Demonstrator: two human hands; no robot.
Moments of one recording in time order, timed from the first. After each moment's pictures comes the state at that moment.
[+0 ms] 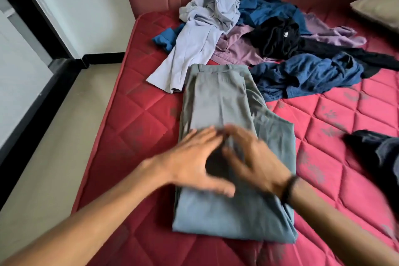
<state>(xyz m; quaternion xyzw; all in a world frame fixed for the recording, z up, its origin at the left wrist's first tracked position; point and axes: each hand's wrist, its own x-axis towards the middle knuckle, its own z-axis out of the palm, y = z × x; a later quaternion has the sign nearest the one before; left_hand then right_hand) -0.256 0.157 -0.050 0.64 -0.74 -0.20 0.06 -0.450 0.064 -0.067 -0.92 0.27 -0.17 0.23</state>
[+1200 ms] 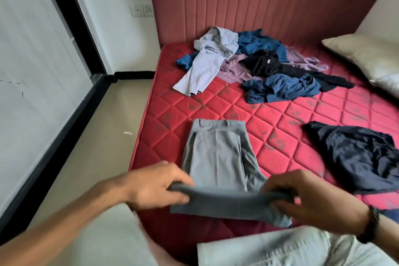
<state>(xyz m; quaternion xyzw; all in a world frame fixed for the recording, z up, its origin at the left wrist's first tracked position) -0.318 0.426 0.103 0.62 -0.72 -0.32 0.07 -0.632 0.270 0.110 -0.93 0.22 -0.01 0.31</state>
